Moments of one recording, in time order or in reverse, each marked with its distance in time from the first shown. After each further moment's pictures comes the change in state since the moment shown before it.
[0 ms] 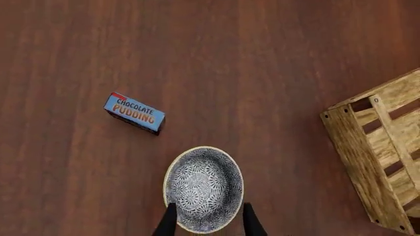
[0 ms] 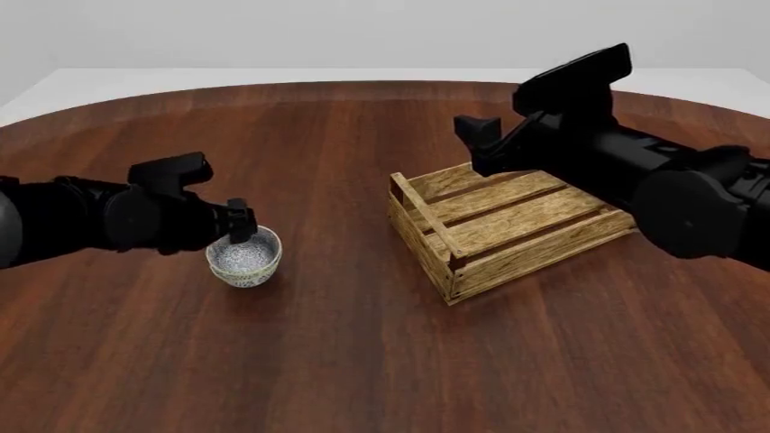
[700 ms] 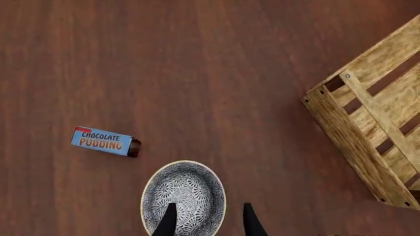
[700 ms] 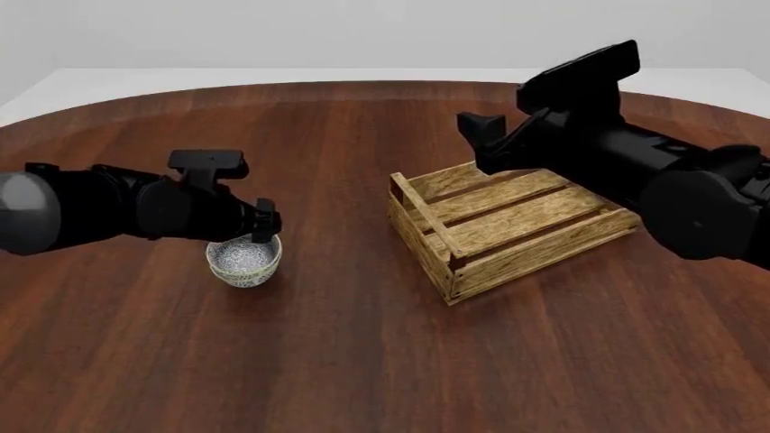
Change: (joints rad) left arm -0.068 0.065 -0.079 0.013 0.166; right arm -0.002 -0.019 0.003 0.007 0.007
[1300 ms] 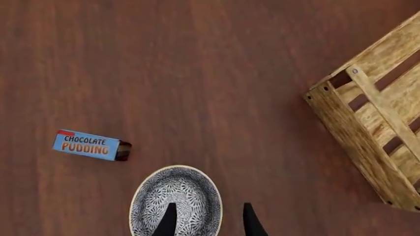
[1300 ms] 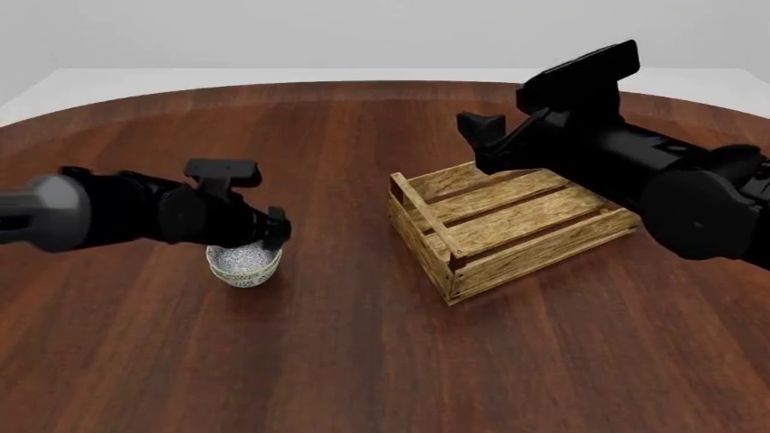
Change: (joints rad) left arm -0.017 0.071 -0.016 -0.025 -0.004; right arm 0.001 0.001 -0.001 0.000 0.002
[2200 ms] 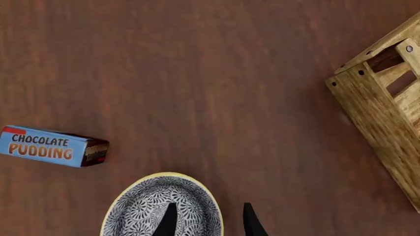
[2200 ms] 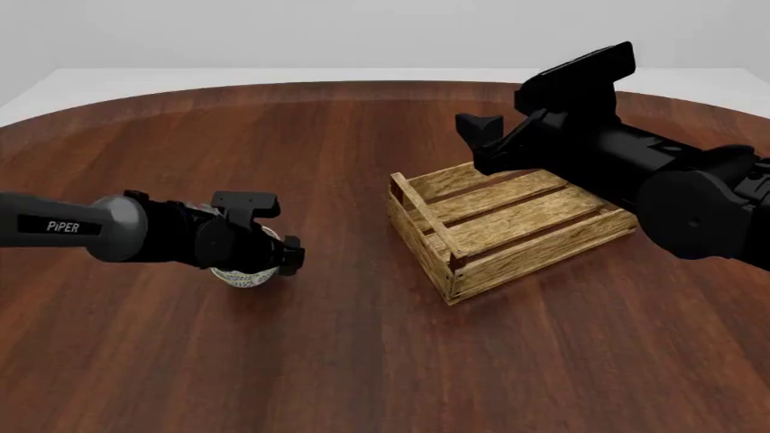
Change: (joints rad) left arm -0.019 0.171 0.010 -0.106 -0.036; right arm 0.001 0.010 -0.001 -0.005 -0.002
